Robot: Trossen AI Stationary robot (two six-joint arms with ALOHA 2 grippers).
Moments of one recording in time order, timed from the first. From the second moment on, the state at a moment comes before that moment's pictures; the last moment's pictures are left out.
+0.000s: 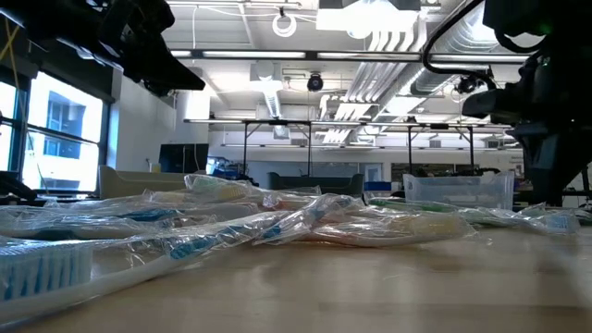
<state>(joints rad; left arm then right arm) 0.05 0.77 0.45 0.02 -0.12 -0.03 0.39 1.36 0.71 -0.81 0.20 1.88</state>
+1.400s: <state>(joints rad) 0.05 0.77 0.45 -0.05 -0.12 -0.03 0.38 1.59 0.71 -0.74 0.29 1.92</state>
